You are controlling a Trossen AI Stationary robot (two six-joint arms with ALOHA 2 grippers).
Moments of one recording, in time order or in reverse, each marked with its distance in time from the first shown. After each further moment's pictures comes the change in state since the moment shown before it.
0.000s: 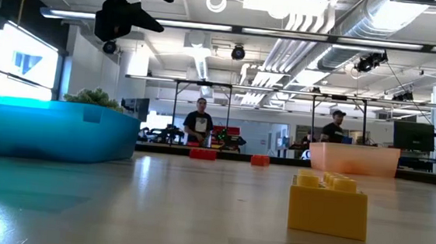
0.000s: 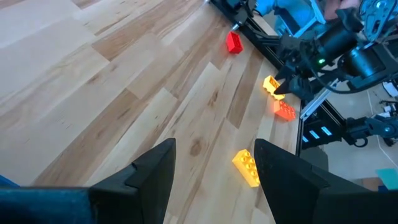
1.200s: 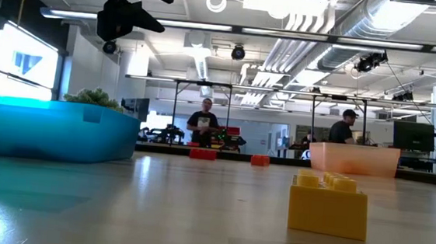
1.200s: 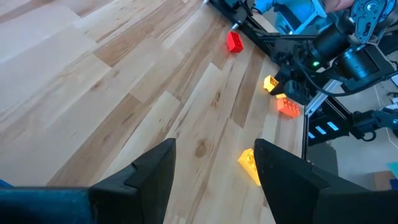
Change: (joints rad) left arm 0.000 0.000 0.000 0.000 -0.006 0.052; right arm -0.038 0.066 0.000 0.055 0.027 -0.014
